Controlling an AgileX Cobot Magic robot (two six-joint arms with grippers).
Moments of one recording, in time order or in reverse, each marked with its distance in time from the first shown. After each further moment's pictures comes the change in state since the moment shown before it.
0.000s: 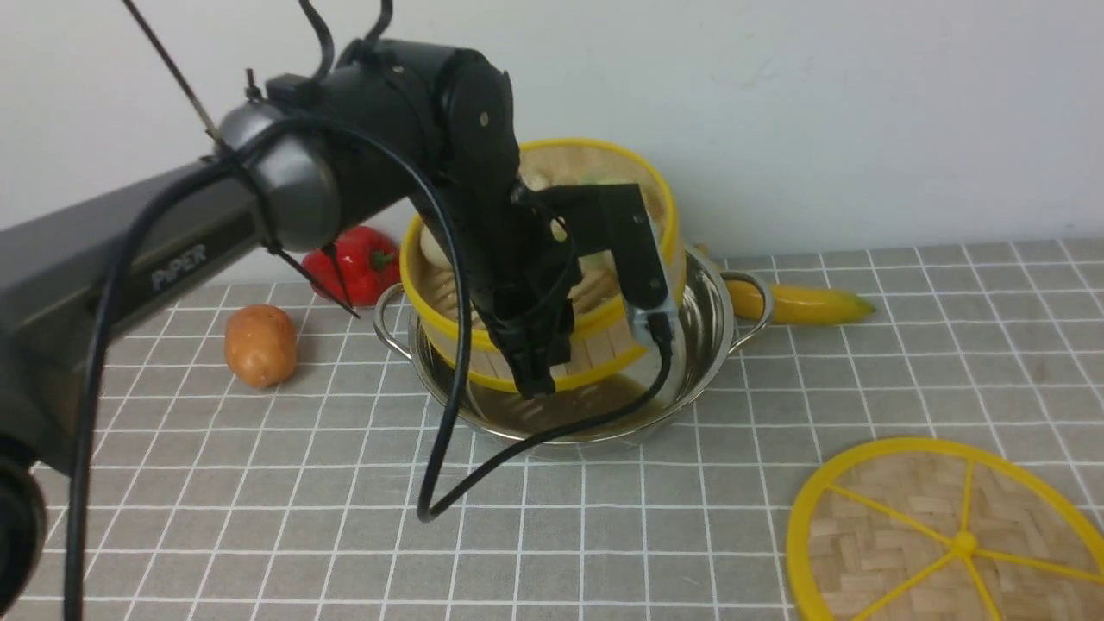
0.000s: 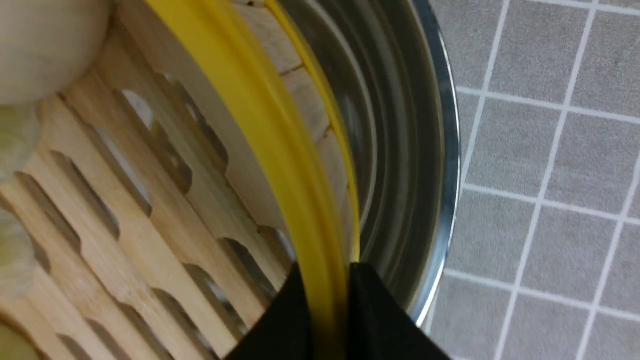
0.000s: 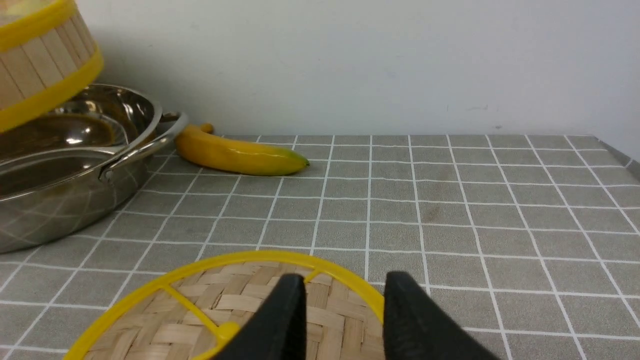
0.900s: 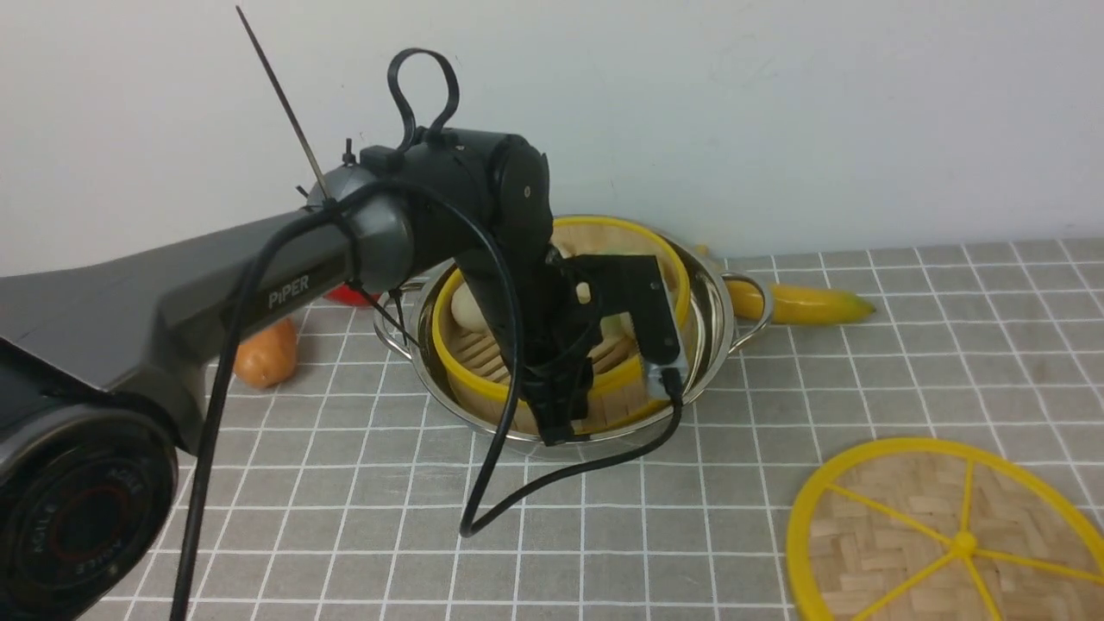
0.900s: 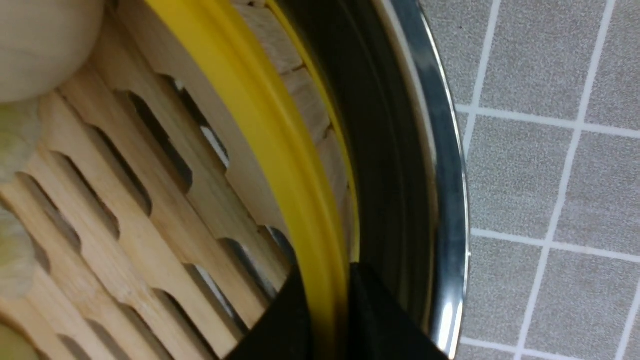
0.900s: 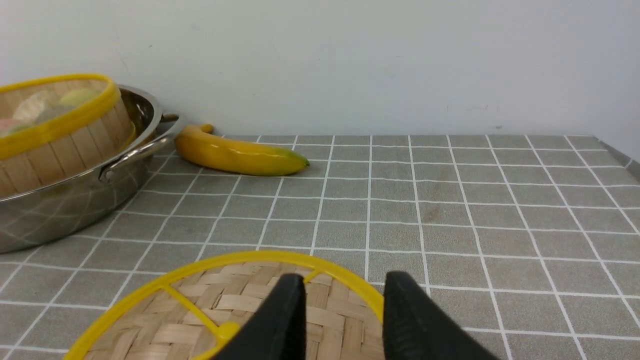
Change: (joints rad) right arm 0.000 0.000 0.000 0.000 0.000 0.001; left arm -0.001 0.135 -0.001 -0.048 -0.026 0.033
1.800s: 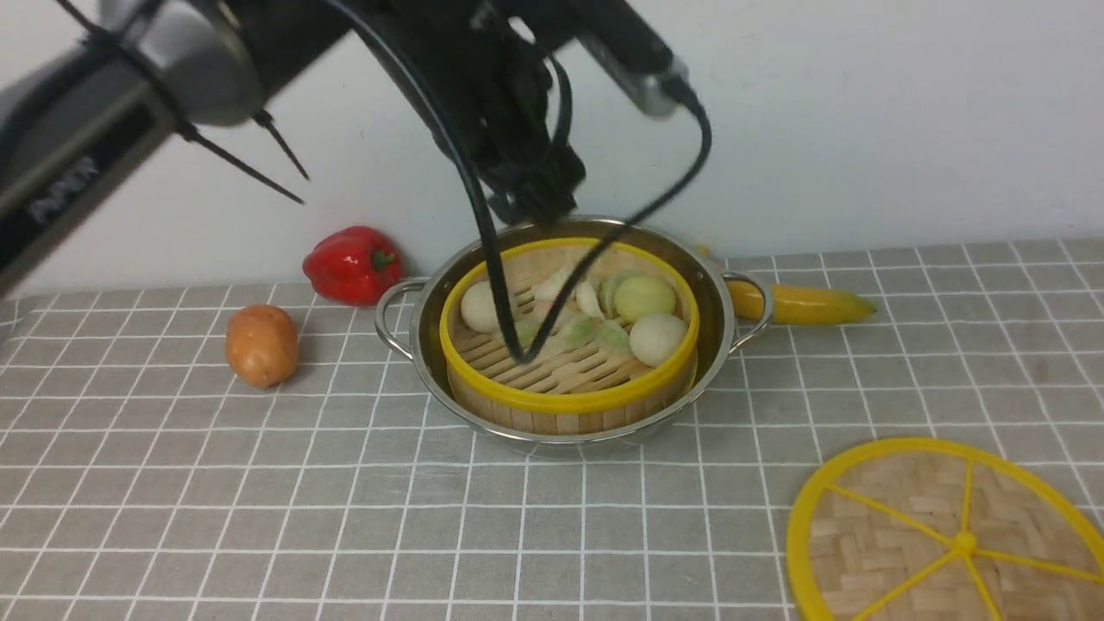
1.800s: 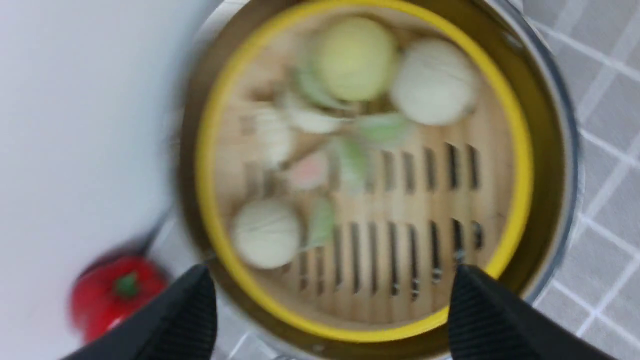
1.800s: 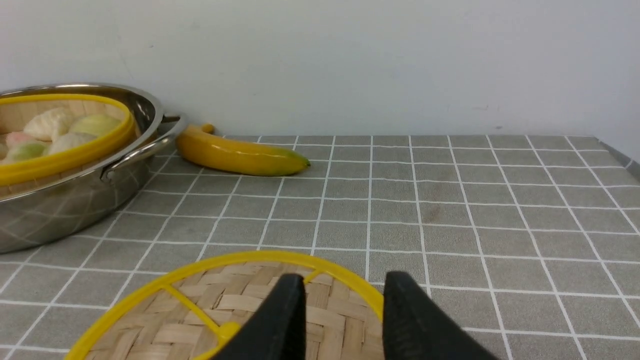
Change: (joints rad) right arm 0.000 0.000 0.000 0.000 0.000 0.000; left arm 0.000 -0.209 -0.320 0.238 0.166 -0.586
